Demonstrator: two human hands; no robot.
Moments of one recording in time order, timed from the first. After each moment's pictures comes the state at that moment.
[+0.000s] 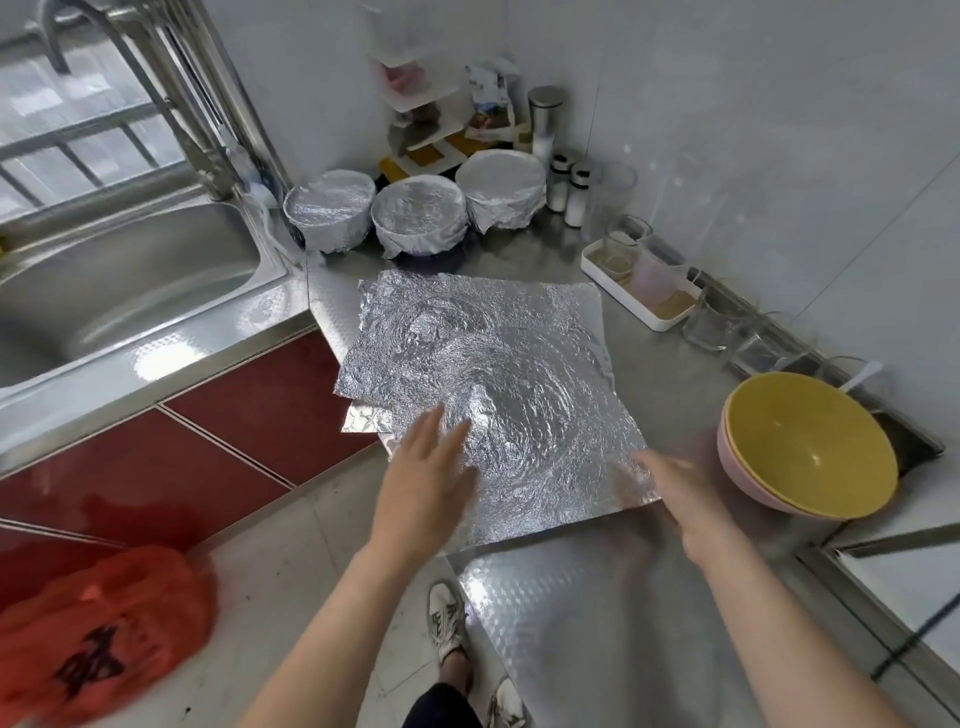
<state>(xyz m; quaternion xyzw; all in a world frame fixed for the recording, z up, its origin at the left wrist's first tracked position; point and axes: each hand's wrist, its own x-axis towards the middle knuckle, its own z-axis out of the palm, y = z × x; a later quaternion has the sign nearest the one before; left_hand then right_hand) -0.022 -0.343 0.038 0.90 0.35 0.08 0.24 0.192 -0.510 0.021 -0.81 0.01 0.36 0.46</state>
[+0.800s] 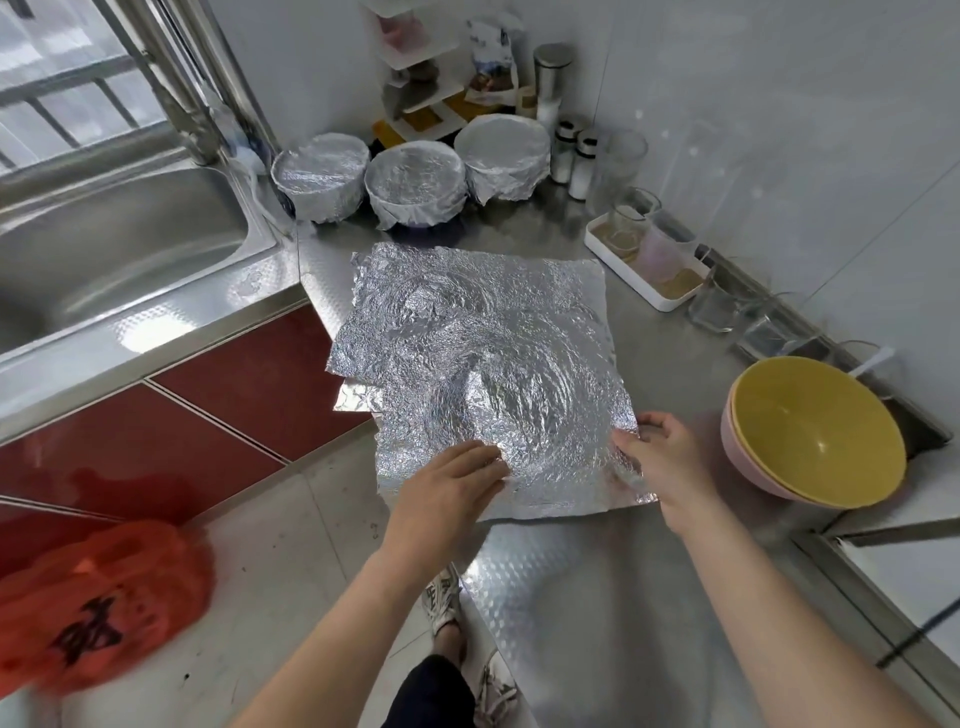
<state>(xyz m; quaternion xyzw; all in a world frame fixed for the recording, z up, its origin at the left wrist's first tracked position) -0.023 -0.358 0.003 0.96 0.18 0.15 0.17 0.192 -0.492 0.011 -0.76 -0.02 0.32 0.57</state>
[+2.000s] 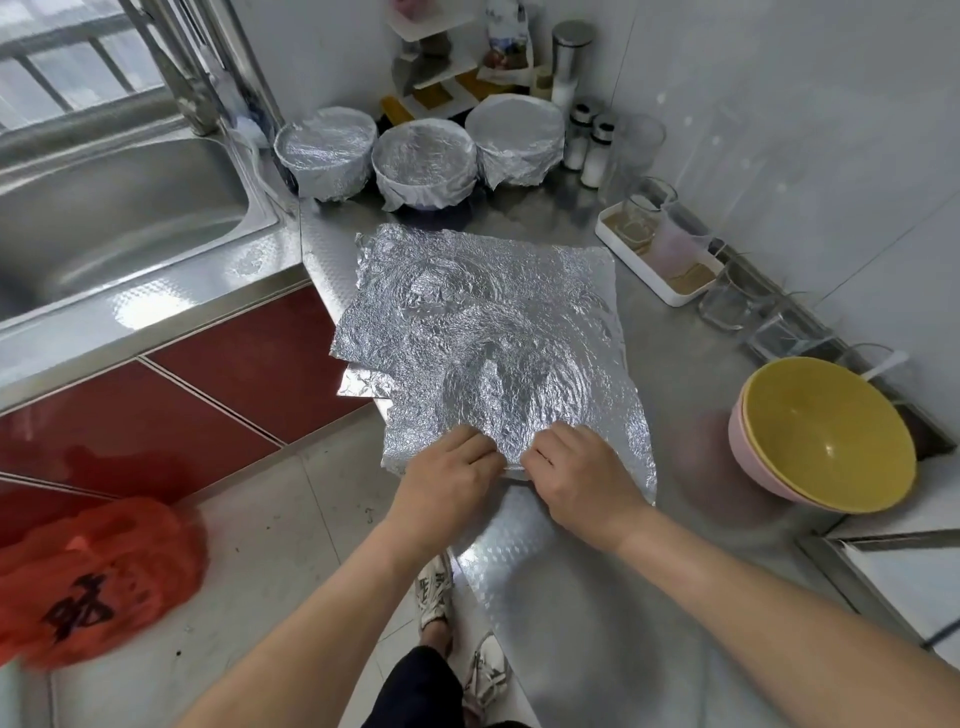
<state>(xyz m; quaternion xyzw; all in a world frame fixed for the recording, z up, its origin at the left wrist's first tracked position) -0.014 -0.346 -0.001 0.97 0.09 0.19 0.07 0.137 -0.466 0.004 -0.68 -0.71 -0.13 0.12</state>
